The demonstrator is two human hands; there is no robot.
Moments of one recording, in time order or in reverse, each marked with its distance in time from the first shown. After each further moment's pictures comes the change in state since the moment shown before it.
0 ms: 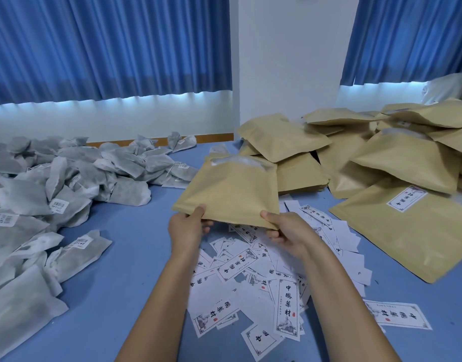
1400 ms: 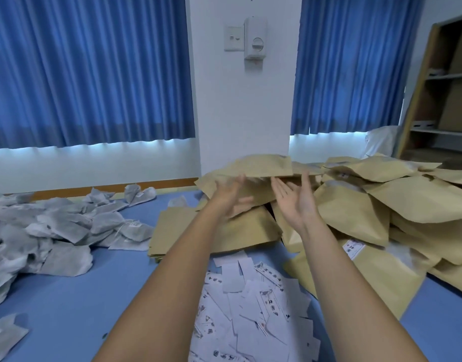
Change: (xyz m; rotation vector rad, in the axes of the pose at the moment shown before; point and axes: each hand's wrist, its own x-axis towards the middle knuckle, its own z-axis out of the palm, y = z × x) left_hand 0.017 0.104 0.213 -0.045 -0.744 -0.048; right_hand 0.041 -0.159 -0.109 0.891 -0.062 -0.455
